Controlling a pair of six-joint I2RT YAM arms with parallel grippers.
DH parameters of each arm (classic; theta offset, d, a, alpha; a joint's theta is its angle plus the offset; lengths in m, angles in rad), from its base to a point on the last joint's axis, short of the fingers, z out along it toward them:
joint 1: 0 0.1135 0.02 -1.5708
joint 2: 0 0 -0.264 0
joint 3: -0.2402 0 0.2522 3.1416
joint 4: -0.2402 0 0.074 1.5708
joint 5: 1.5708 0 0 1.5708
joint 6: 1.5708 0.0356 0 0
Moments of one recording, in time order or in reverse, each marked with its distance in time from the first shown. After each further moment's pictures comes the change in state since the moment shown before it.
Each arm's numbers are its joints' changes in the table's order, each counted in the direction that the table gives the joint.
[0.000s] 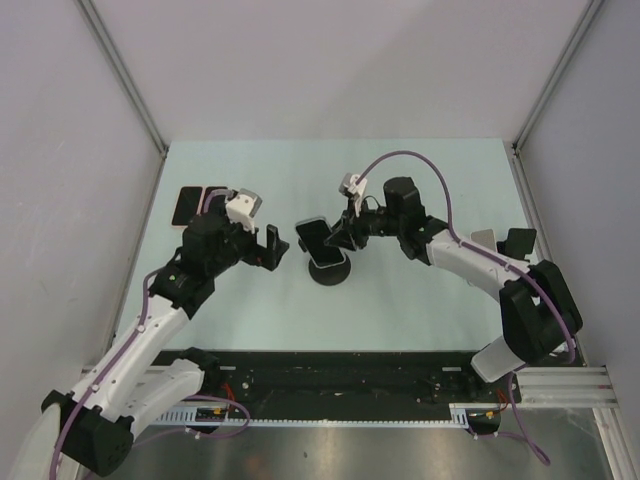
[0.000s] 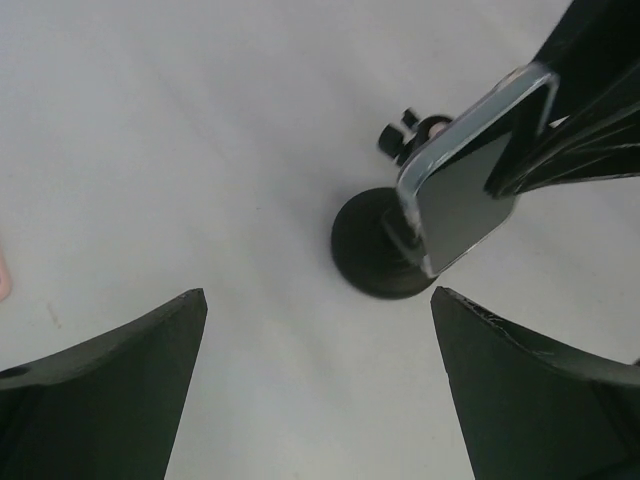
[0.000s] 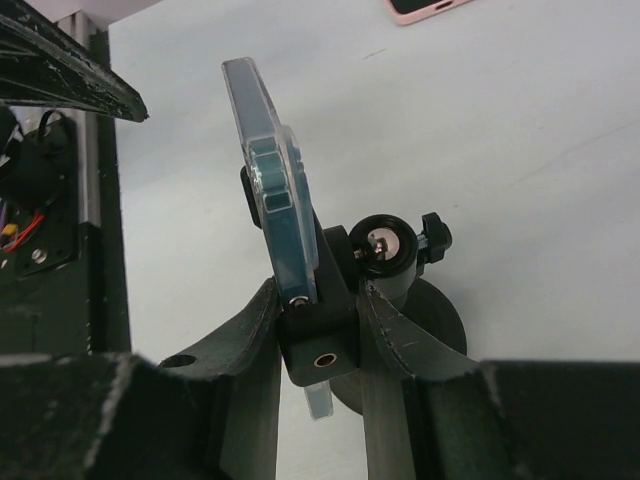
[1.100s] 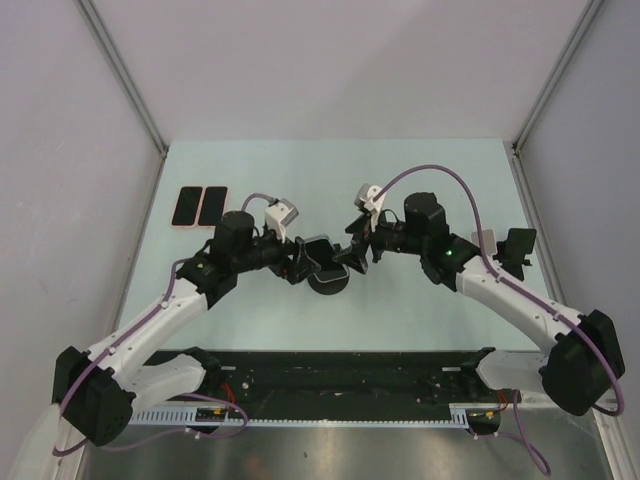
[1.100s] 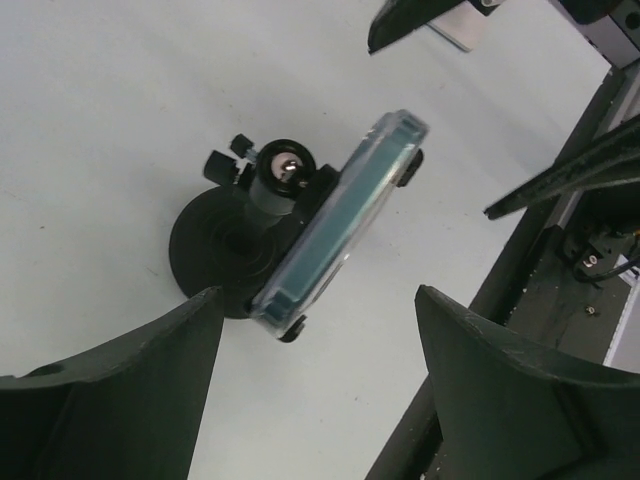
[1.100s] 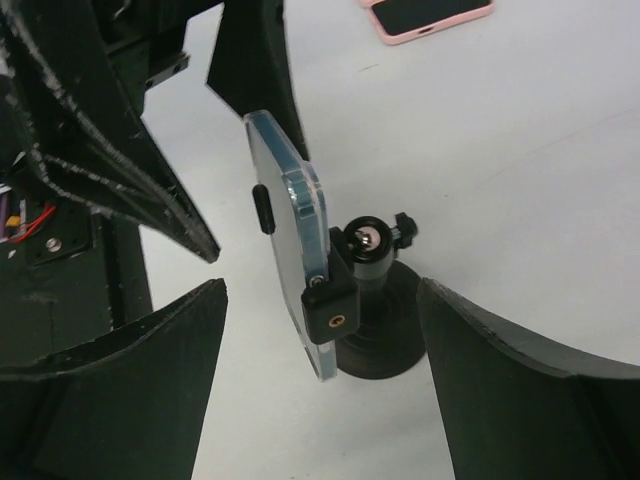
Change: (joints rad) left arm -0.122 0.158 0.011 0.103 0.324 -0.071; right arm 0.083 -0.312 0.137 -0.122 0.127 -0.037
